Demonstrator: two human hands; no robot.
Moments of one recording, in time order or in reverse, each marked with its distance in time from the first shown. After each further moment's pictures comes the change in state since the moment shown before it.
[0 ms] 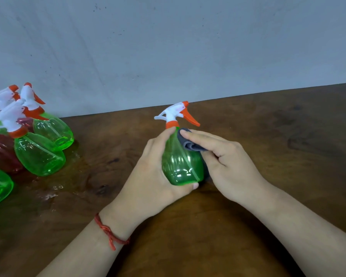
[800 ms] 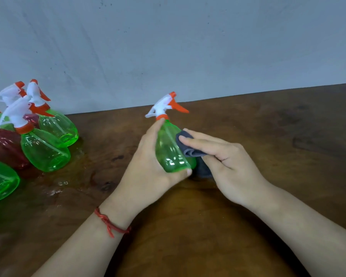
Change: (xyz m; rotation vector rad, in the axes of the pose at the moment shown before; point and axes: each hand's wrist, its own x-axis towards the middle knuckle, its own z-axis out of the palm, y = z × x) left_hand 0.007 -0.015 -0.007 -0.127 0.062 -0.073; right_hand -0.005 -0.003 0.005 0.044 -0.057 -0.020
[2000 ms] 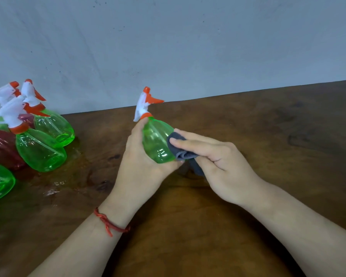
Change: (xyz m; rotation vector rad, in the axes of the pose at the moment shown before) left_hand -0.001 0.002 0.003 -0.005 0.165 -0.035; right_hand 0.000 -0.002 0.000 -0.066 -0.056 -0.062
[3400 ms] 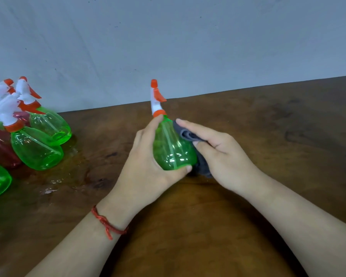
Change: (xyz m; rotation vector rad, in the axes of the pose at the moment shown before) left_hand -0.010 0.015 0.002 0.133 -0.126 0.057; right_hand 0.007 0.000 -0.004 0.240 0.049 0.205
